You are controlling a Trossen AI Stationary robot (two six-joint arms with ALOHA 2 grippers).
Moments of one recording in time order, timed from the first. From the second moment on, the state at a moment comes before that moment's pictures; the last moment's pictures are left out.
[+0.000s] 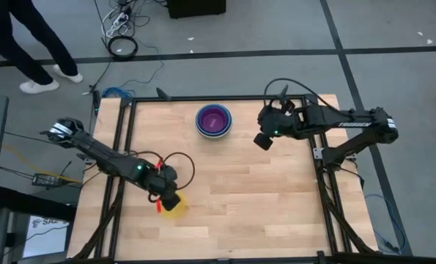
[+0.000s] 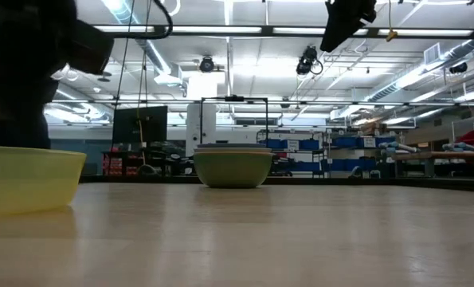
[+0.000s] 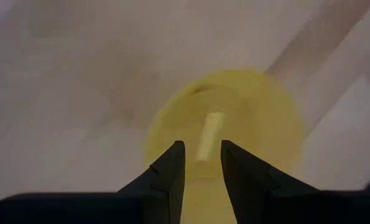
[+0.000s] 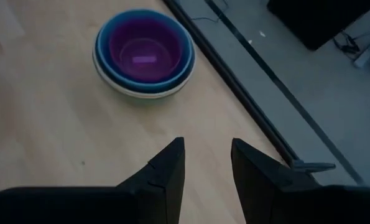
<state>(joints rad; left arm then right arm) -0.45 1.33 0.84 -0.76 -0.04 -1.19 0.02 1.32 1.41 -1.09 0.63 0.38</state>
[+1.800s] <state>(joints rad) -0.45 1.58 1.00 -0.99 -0.03 -1.19 0.05 1.32 1.41 -1.09 0.63 0.29</state>
